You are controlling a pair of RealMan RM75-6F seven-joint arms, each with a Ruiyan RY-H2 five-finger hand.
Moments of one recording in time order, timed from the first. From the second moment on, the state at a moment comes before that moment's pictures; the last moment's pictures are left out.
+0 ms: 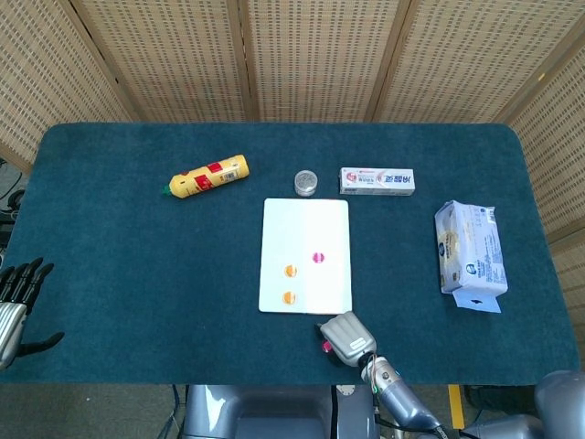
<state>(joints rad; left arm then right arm) -0.08 -1.05 0.02 -1.63 1.54 1.44 0.03 0.68 -1.63 -0.09 -1.79 -0.99 1.08 -0.75</state>
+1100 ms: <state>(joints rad) -0.08 -1.04 0.02 -1.63 1.54 1.44 0.02 0.74 -1.61 0.09 -1.80 -0.90 1.07 -0.78</state>
